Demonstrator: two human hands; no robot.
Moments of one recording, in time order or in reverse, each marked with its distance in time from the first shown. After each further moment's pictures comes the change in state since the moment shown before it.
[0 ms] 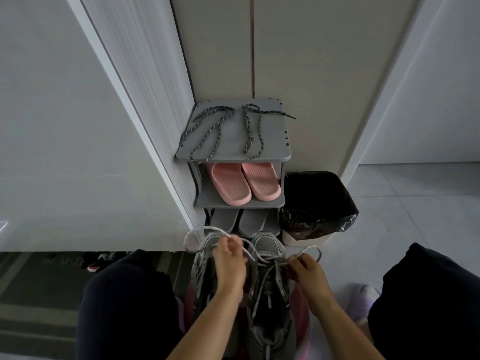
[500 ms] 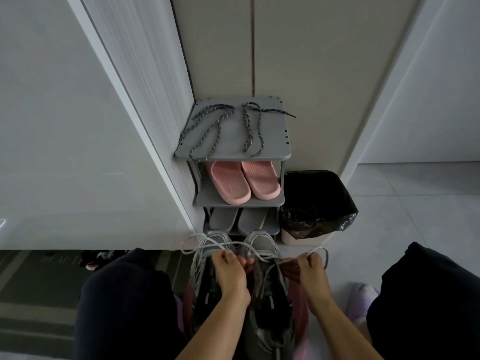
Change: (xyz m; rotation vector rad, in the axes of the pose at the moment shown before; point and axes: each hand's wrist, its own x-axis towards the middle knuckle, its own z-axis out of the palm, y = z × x) left_hand -0.013 -0.006 0.009 -0.343 0.158 -0.251; right_hand 0.003 0.004 0.002 0.045 0.067 -0.015
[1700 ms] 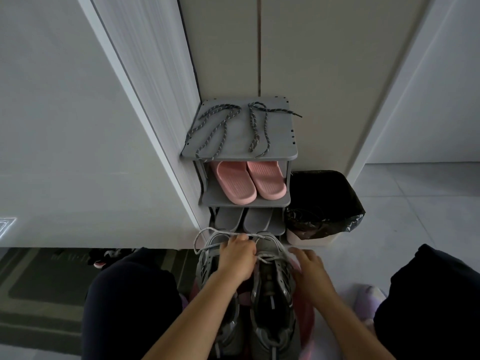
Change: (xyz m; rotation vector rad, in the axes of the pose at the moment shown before) left_hand 0.031 0.030 -0.007 1.650 -0.481 0.660; right_hand 0.004 0.002 -0.011 -1.036 -0.179 -0.320
